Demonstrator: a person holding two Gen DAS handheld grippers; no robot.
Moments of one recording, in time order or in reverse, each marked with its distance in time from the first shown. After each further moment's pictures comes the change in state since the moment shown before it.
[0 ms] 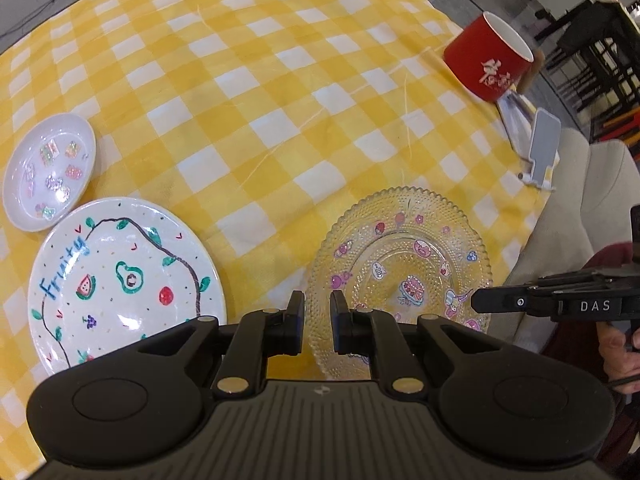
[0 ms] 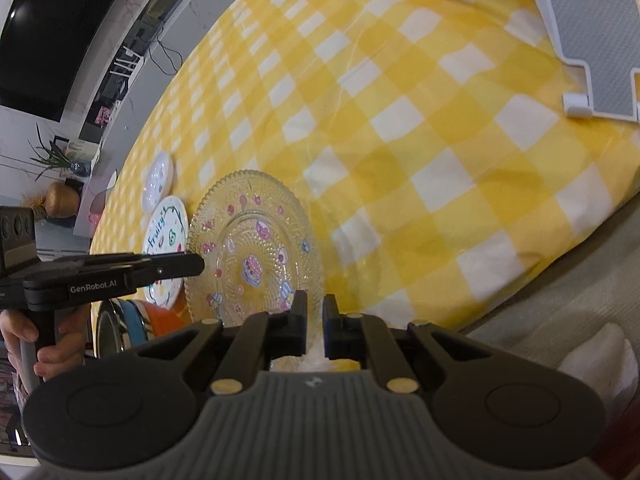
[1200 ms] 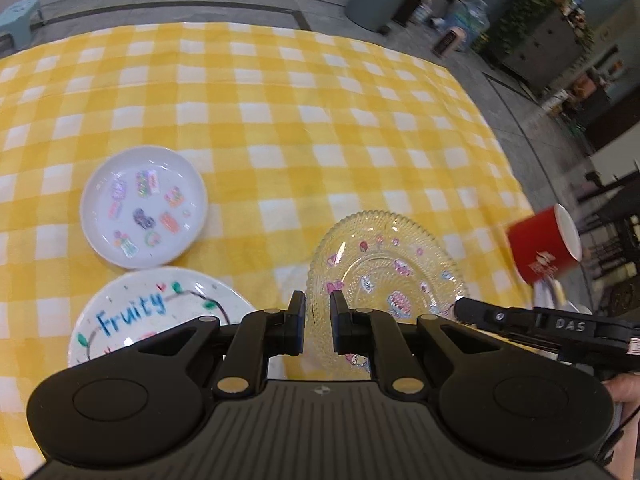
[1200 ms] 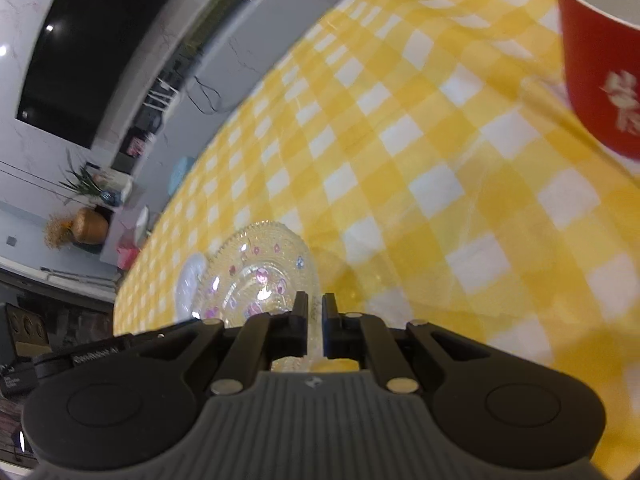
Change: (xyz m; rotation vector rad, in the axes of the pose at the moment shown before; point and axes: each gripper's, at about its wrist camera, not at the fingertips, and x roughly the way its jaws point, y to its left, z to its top) left arm -0.033 0.065 0.025 -0.393 -0.265 -0.008; right arm 0.036 0.037 0.103 -0.041 -0.109 0.076
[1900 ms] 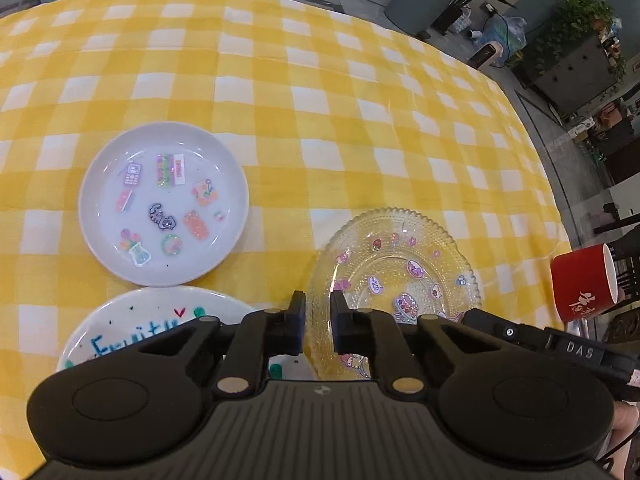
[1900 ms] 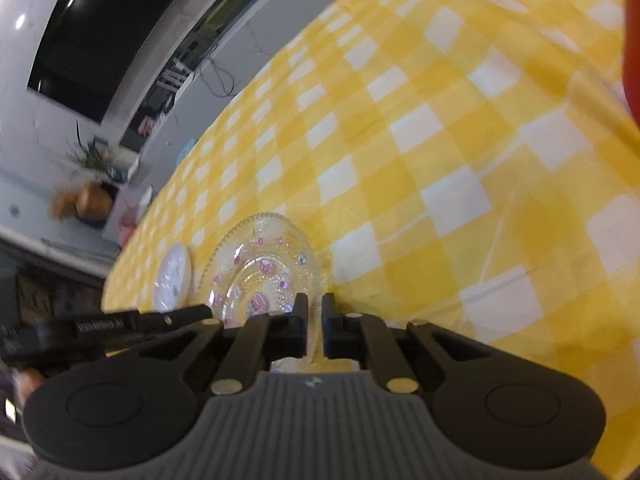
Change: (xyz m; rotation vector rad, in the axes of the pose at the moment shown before) left arm 0.038 0.038 0.010 -0.118 -0.007 0.047; right arm 0.056 -0.022 0.021 -0.032 0.002 0.079
